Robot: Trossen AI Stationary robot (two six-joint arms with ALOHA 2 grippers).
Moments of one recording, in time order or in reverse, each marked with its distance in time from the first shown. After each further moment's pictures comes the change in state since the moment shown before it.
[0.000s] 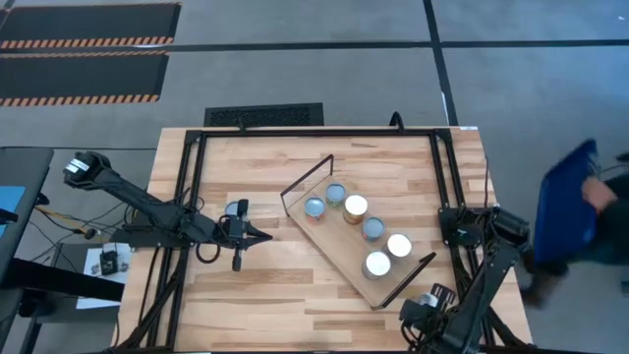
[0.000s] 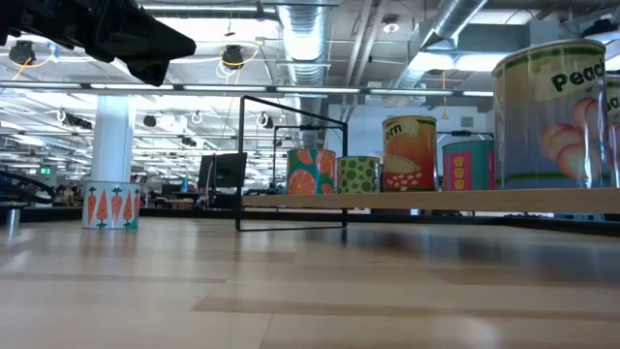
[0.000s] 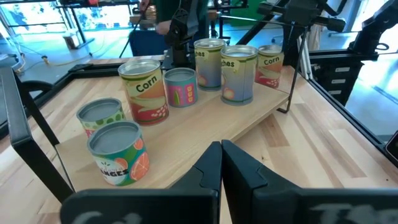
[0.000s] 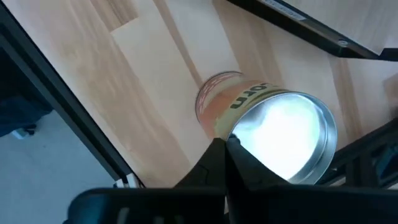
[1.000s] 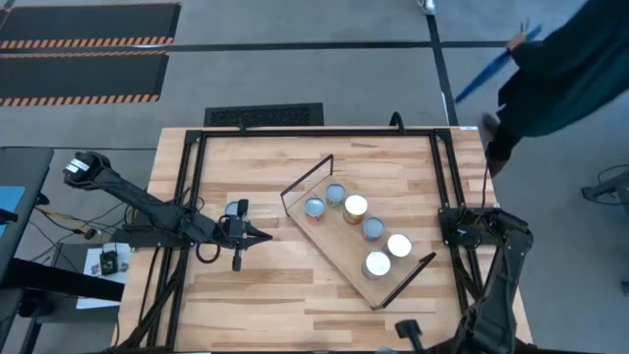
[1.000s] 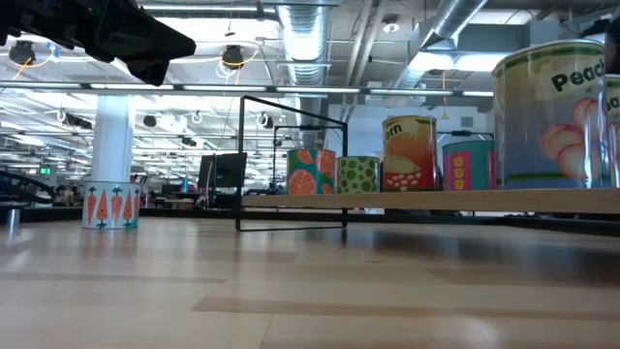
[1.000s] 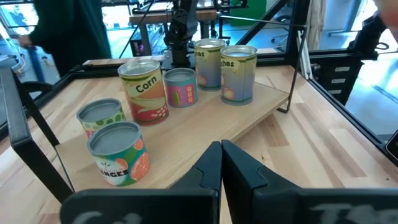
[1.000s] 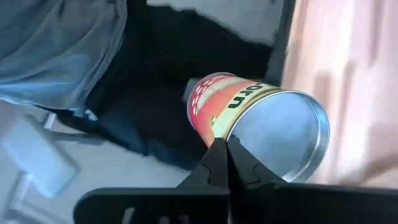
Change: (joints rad) left arm 0.000 0.000 0.000 0.000 0.000 0.004; right arm 0.001 0.004 0.473 0.305 0.211 -0.741
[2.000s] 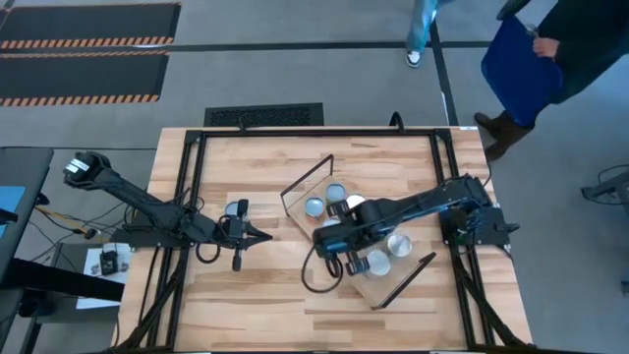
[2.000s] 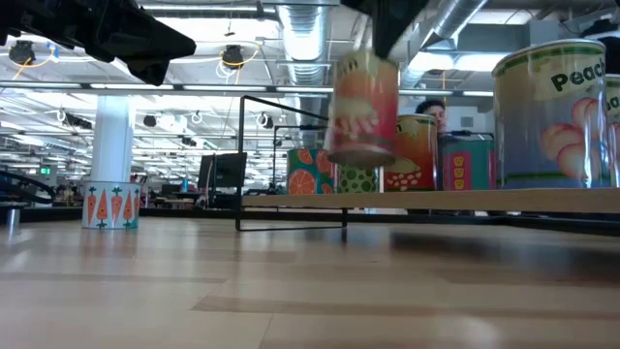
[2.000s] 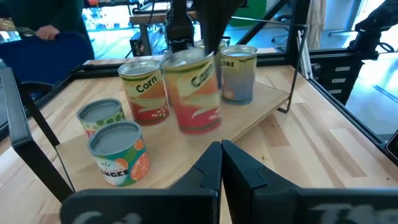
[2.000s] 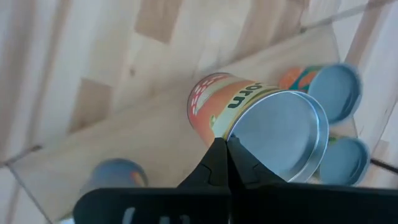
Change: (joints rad) left arm 0.000 0.000 0.000 0.000 0.000 0.001; right arm -0.723 -0.001 -0.129 -0.293 -0.081 -0.806
